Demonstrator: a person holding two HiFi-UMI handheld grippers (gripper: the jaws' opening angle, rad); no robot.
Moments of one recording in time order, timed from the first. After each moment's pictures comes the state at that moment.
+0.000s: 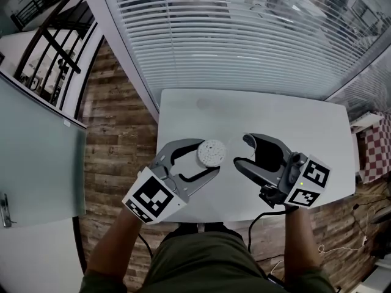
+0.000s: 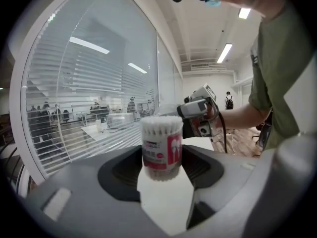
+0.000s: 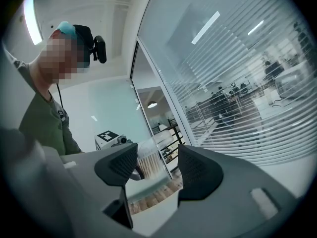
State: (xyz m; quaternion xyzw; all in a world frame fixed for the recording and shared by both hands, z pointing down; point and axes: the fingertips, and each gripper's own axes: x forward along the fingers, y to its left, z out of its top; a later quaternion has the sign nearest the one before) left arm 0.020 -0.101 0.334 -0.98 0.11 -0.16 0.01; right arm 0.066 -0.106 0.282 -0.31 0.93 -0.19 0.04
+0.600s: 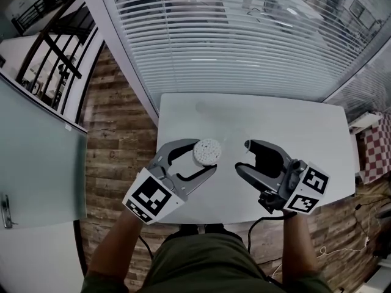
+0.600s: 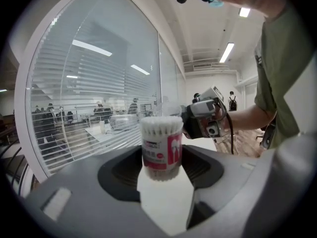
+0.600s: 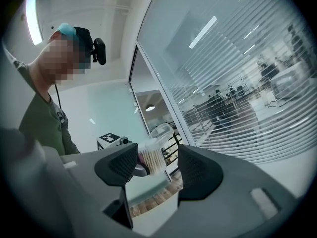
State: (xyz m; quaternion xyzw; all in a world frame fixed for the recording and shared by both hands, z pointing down) left arm 0.017 -0.101 0.328 -0.98 0.14 -0.15 0.02; right arm 0.074 -0.086 0.276 -0.33 0.92 -0.19 0.06
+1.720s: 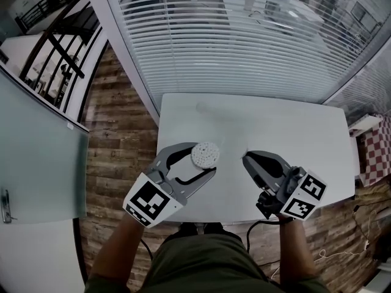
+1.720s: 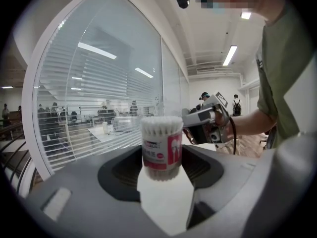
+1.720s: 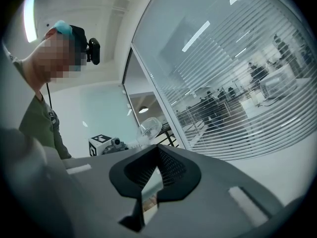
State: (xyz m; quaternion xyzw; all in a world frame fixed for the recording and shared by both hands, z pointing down) left arm 0.015 -0.085 0.321 -0.98 0.16 -0.13 0.01; right arm 0.088 -0.073 0.284 -0.37 0.90 -0.20 0.07
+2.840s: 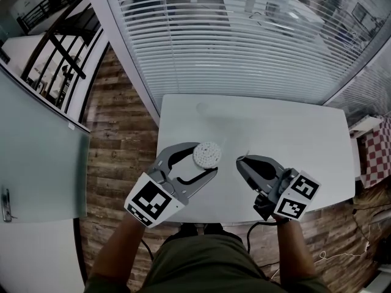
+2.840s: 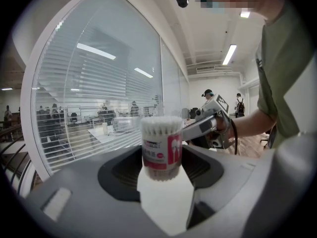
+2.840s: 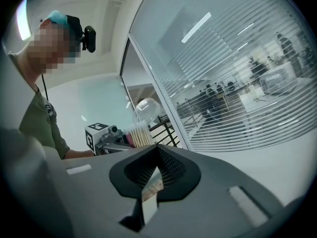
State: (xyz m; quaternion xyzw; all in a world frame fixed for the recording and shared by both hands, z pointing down) left arm 0.022 -0.085 0.318 -0.98 0.16 -0.13 0.01; right arm 0.081 -0.071 0.311 -0.37 0.90 -0.22 0.03
